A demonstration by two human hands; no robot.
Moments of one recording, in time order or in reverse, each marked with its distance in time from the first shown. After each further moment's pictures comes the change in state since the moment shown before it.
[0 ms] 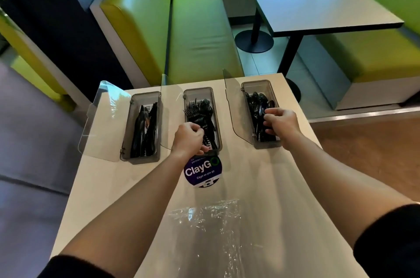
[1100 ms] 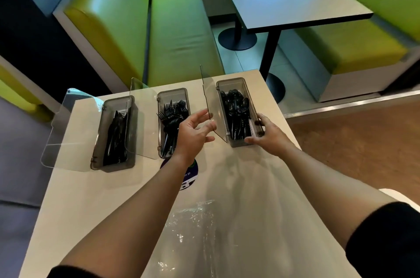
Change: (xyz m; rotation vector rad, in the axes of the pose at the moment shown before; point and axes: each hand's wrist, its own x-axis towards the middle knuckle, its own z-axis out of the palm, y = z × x) left_hand -0.015 0.031 0.077 -0.414 -0.139 0.237; right_hand -0.001 0.042 -0.061 -0.555 -0.238 -0.177
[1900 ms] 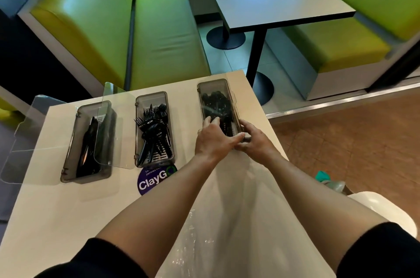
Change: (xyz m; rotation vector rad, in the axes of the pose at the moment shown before) left_hand 0.018 -0.016 0.107 0.907 -0.007 0.066; right_hand 0.006 0.023 -0.002 0.192 -0.019 -0.078
